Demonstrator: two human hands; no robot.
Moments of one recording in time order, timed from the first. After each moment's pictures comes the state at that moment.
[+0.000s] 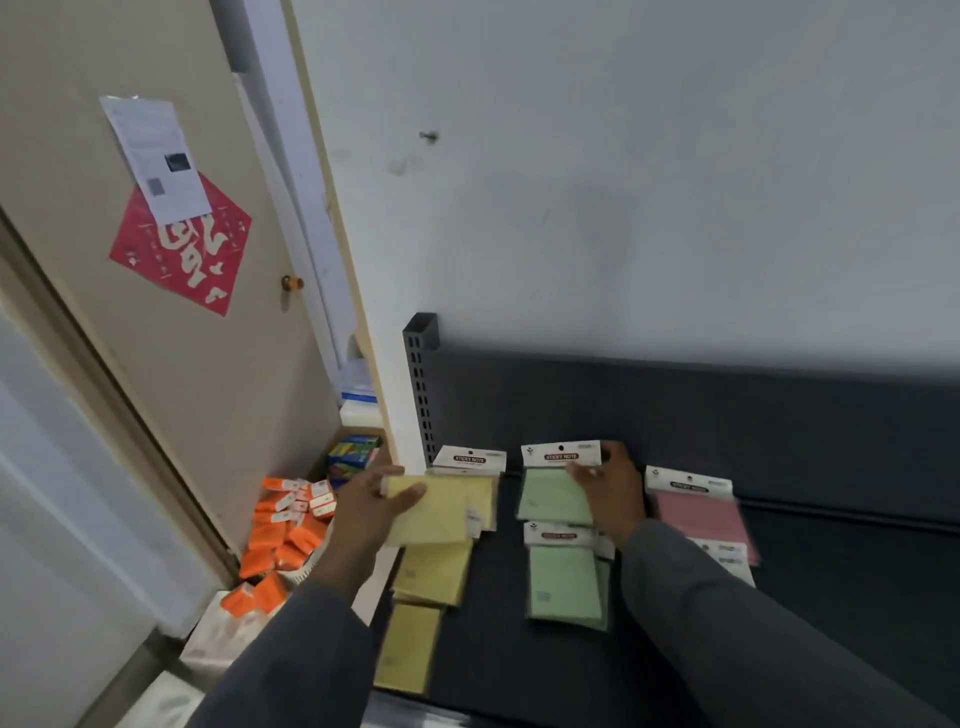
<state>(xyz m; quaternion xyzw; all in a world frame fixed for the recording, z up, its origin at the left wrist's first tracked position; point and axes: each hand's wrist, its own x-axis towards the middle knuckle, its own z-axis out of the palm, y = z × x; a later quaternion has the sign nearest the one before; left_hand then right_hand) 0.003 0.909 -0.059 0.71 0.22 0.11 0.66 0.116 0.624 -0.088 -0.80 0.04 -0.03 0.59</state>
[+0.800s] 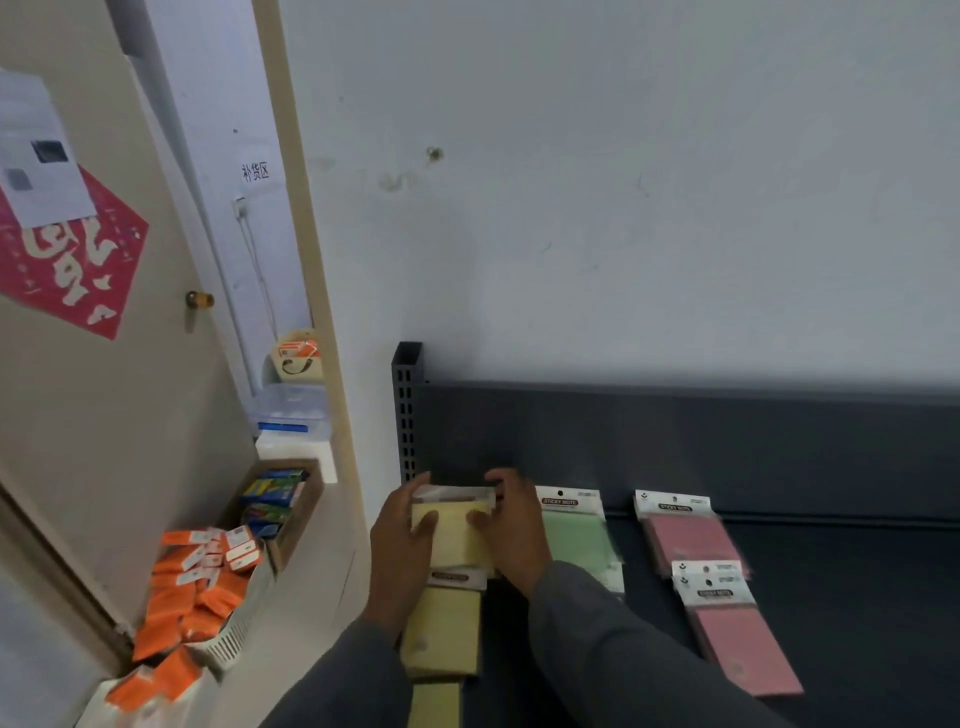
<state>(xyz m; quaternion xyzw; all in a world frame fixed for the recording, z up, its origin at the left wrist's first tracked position) 0.054 0.904 -0.095 0.82 0.03 0.17 0.54 0.095 0.752 -0.082 -0.87 -0.04 -0.06 0.48</state>
